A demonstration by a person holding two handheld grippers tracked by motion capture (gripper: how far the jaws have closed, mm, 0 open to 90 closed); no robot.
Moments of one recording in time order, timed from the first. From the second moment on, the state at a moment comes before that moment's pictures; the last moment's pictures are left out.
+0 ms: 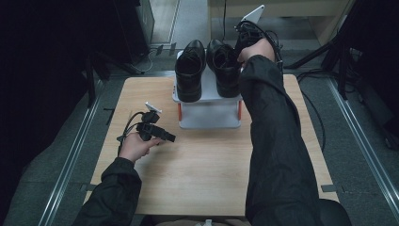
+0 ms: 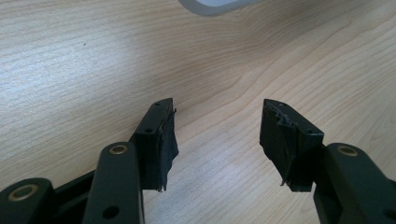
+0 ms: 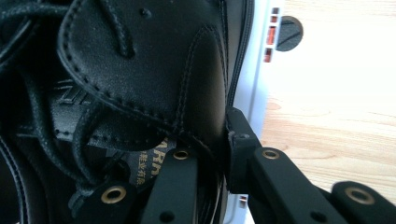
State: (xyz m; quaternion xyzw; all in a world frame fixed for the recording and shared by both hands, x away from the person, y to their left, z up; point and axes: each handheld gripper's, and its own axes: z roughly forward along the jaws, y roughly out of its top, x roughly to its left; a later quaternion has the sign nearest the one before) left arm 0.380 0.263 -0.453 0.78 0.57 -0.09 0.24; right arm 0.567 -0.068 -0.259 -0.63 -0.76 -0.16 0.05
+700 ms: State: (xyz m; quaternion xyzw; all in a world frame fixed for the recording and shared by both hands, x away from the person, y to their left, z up) left arm 0.380 0.259 -0.455 0.78 0.57 -0.08 0.23; right arm 0.546 -0.044 -0.262 -0.61 -0.77 -0.17 0.07
